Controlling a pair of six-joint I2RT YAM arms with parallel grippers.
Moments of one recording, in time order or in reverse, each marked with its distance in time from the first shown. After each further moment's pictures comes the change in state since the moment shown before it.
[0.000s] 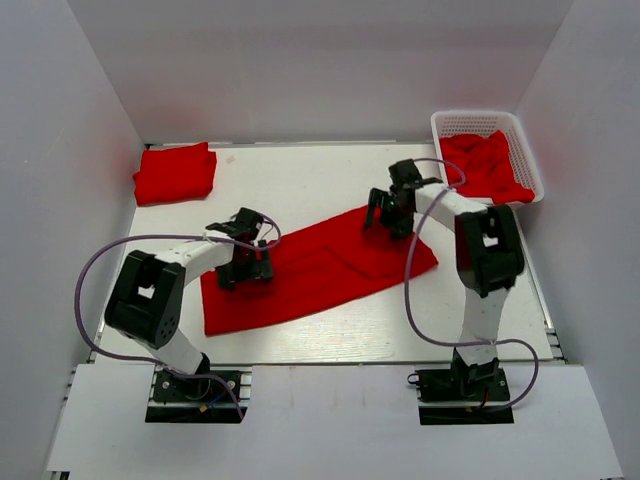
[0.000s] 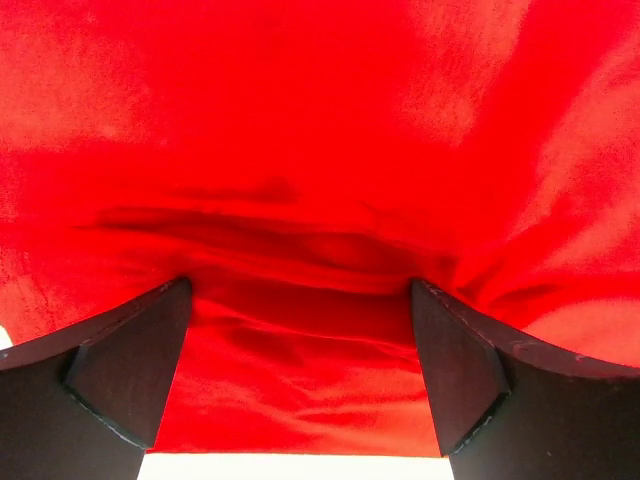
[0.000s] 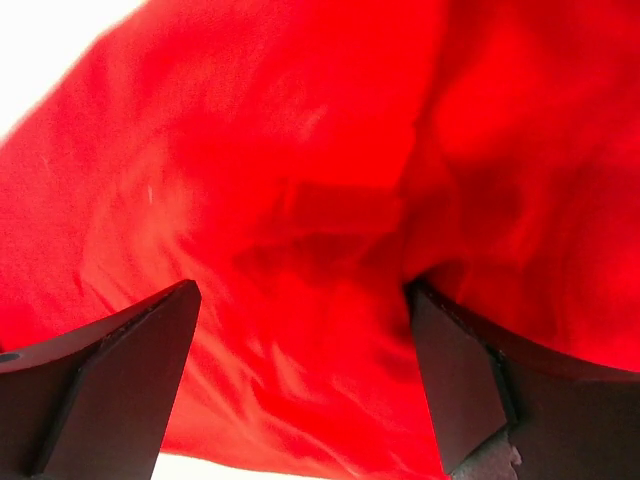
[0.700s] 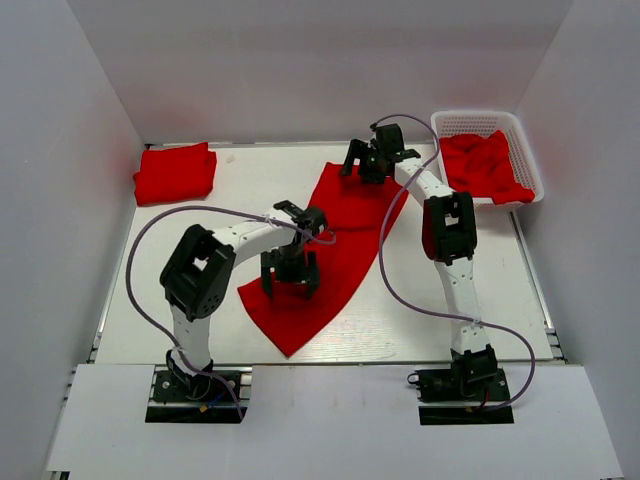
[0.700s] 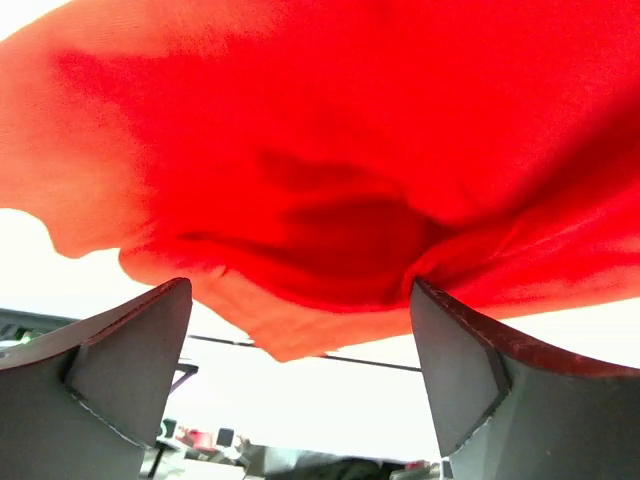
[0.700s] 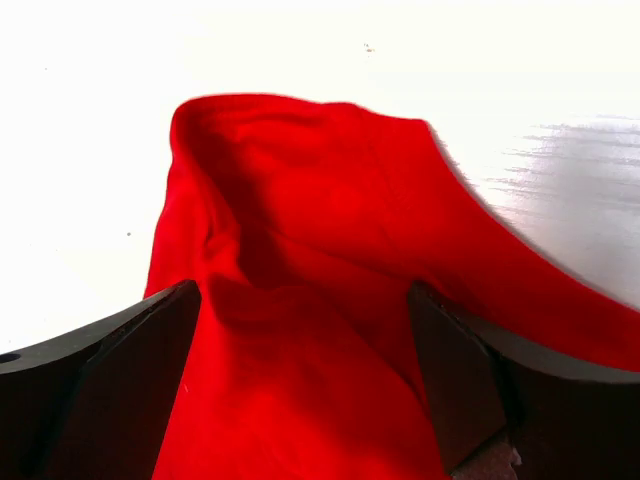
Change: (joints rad) left arm -0.348 0.349 0.492 -0.518 0.129 -0.210; right arm -0.019 0.632 0.914 0.139 -0.103 -0.044
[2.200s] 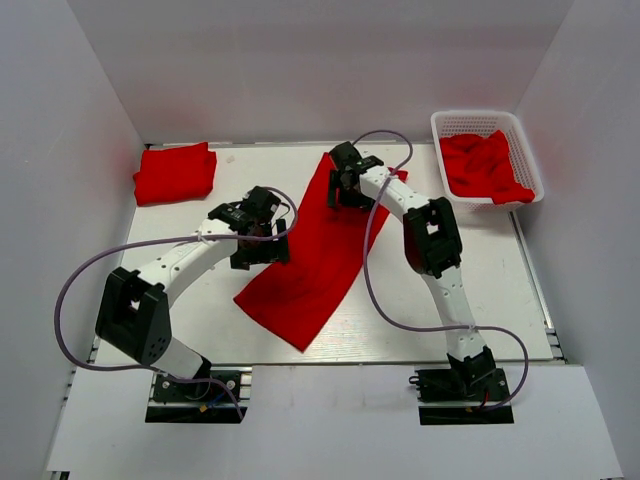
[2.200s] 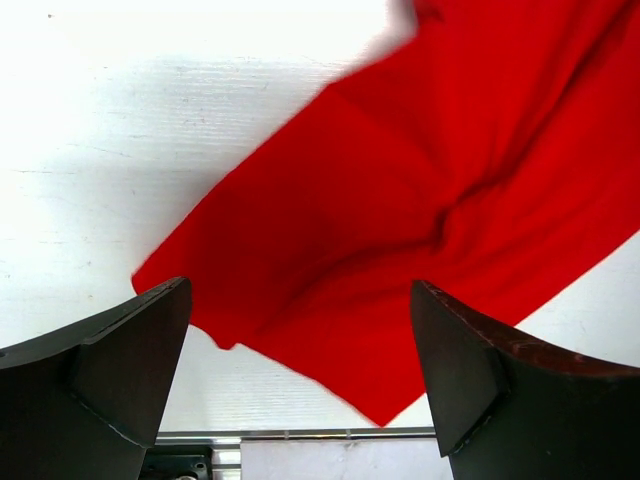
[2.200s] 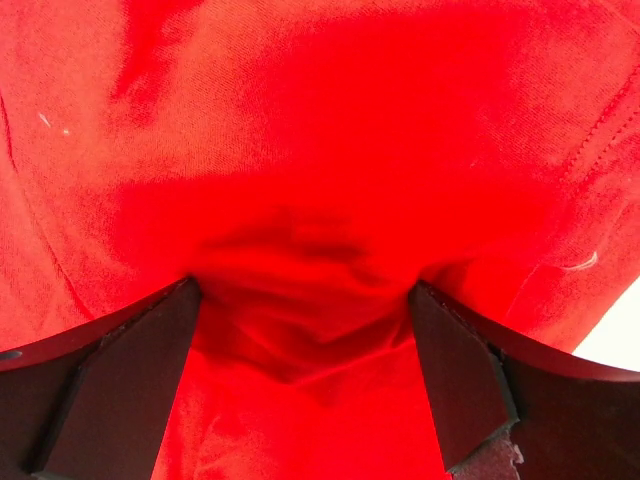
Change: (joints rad) left arm 0.187 -0.428 -0.217 0.285 -0.129 0.177; right arm 0.232 -0.143 -0.136 -0.395 0.512 0.092
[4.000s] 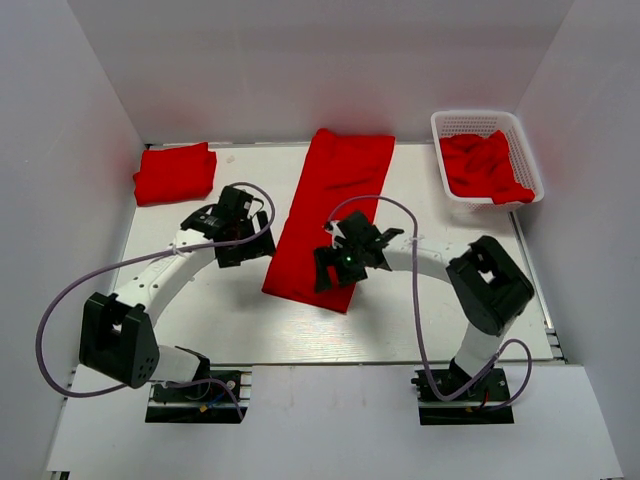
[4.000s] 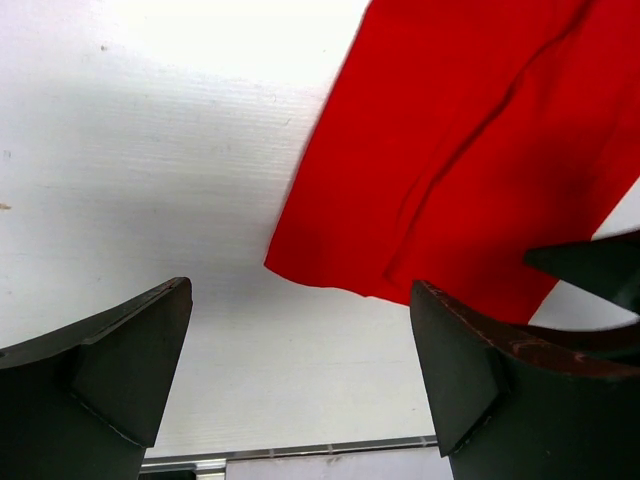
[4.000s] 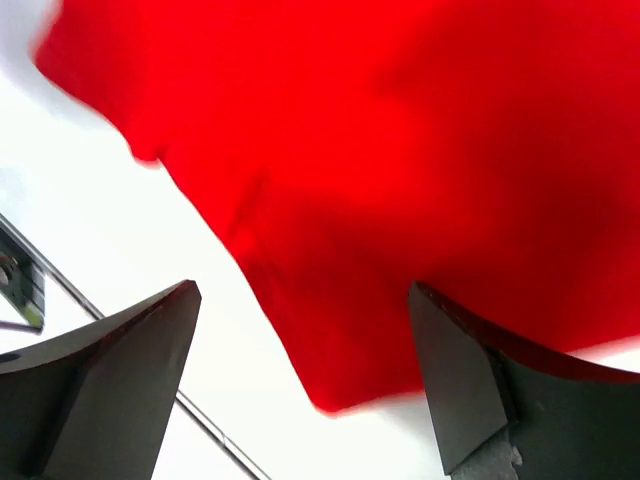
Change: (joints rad) left arm 0.128 -0.140 -0.090 0.096 0.082 0.011; right arm 0.219 -0.628 -1.003 0.487 -0.591 -0.157
